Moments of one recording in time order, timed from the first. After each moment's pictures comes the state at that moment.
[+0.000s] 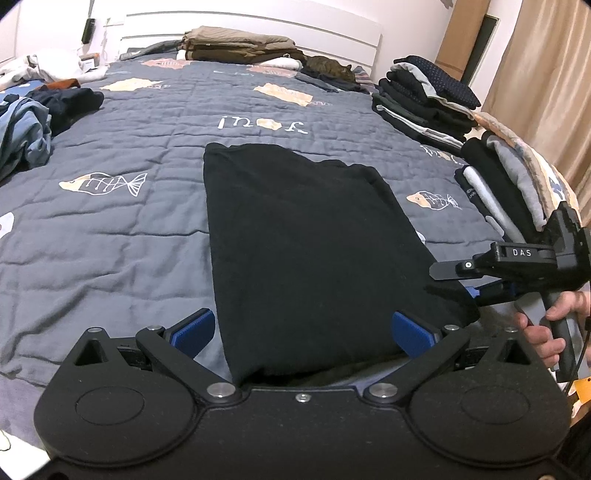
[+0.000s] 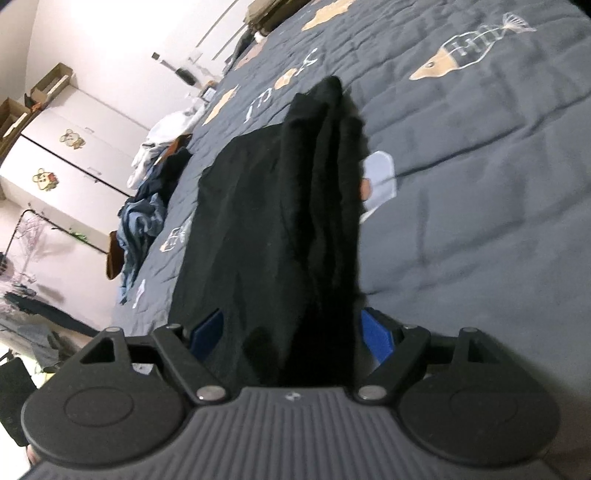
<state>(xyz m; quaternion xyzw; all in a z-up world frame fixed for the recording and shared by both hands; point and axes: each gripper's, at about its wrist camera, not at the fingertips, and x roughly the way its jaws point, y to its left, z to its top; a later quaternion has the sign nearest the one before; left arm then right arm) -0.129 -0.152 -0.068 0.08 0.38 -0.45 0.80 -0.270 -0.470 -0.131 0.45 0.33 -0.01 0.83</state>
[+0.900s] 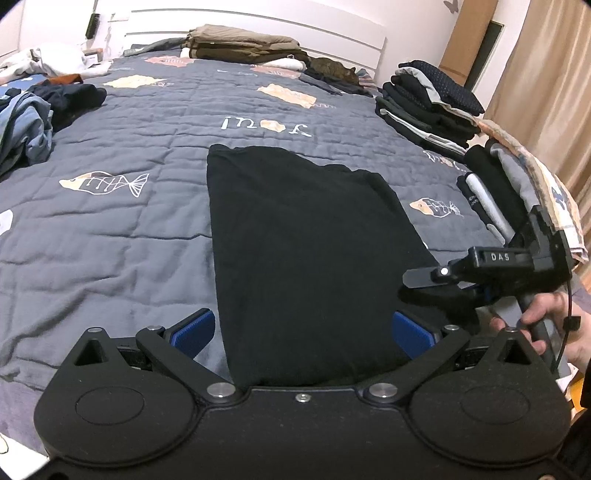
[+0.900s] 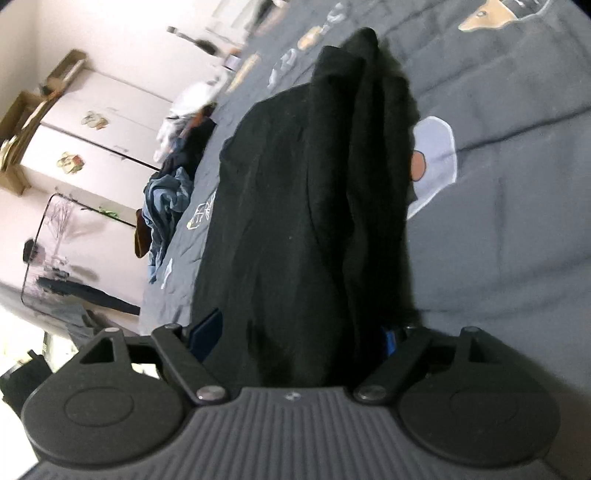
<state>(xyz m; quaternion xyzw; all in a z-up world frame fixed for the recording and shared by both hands) -0.121 -0.152 -0.066 0.07 0.38 -0.45 0.80 -0.232 -0.470 -0.144 0.46 0.35 0.05 0.81</state>
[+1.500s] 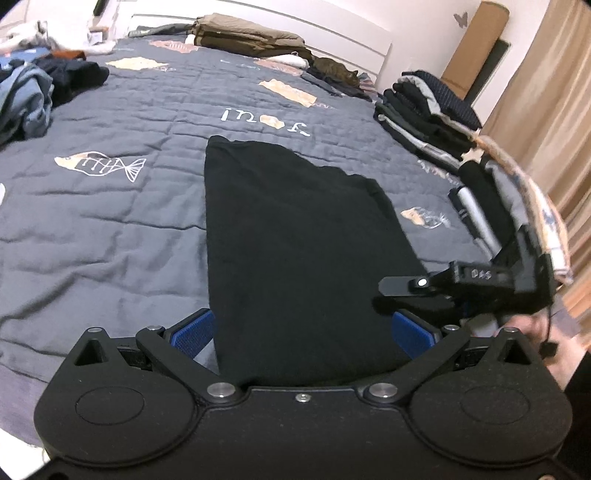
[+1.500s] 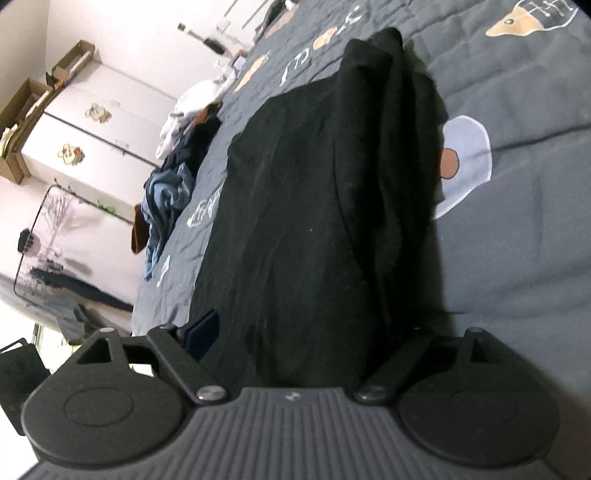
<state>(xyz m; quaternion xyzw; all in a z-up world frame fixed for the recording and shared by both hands) -0.109 -0.144 -0.065 0.01 0.40 -0.46 0.79 -0.232 -0.459 -0.143 0.45 0.34 0.04 0.82</state>
